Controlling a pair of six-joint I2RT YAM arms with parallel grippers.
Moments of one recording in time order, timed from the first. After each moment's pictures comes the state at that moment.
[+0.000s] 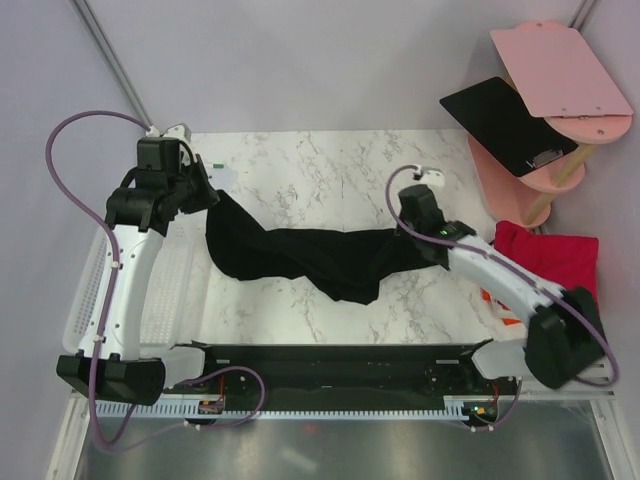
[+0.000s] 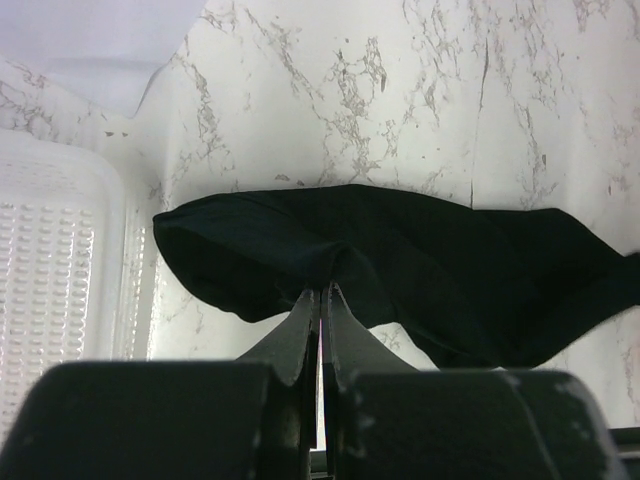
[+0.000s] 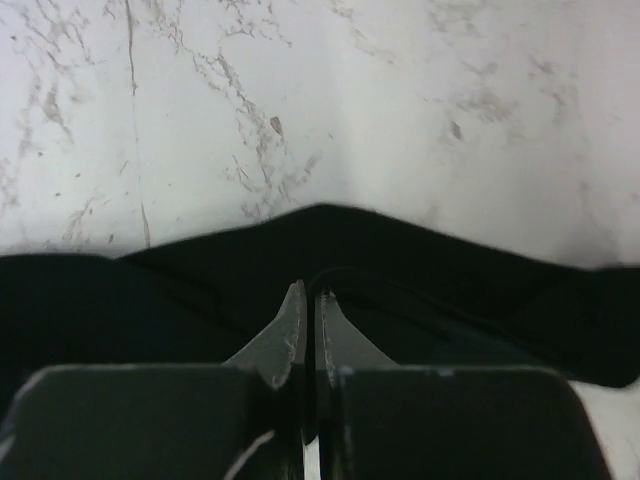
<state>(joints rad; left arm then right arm) -0.10 1.22 1.49 -0.96 0.03 -0.35 0.51 1.25 0.89 -0.28 0.43 0.52</state>
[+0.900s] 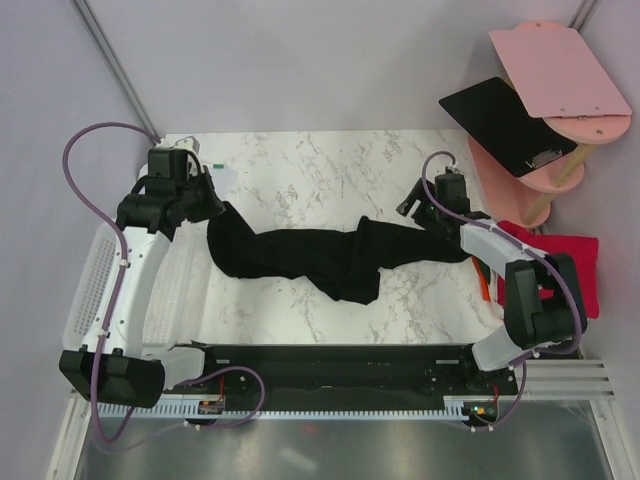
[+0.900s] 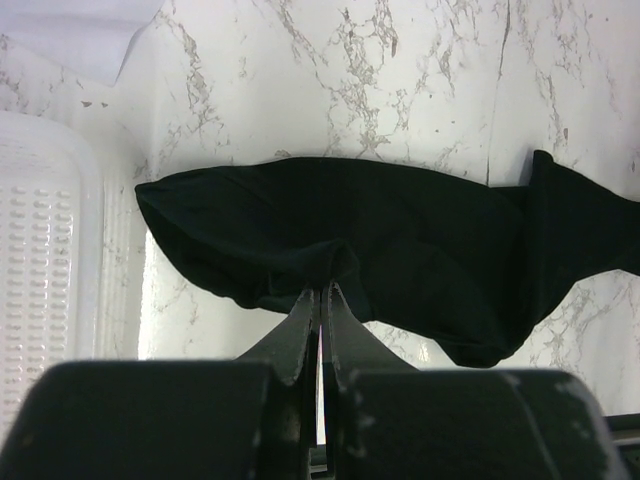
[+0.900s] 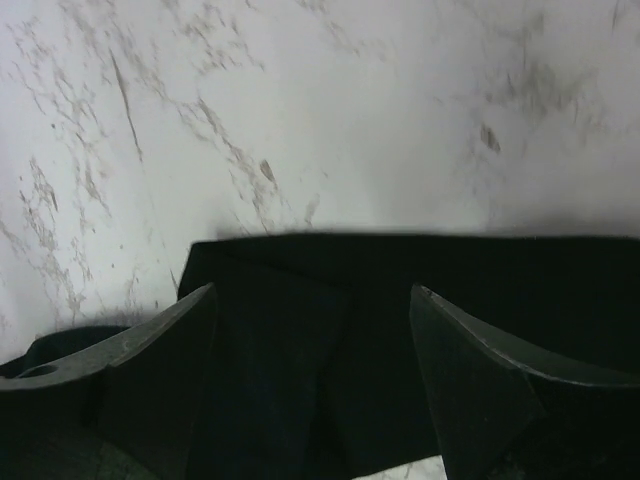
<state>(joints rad) -0.10 1.21 1.37 -0.89 0.06 -0.35 0.21 1.55 0.94 -0.06 0.01 0.67</state>
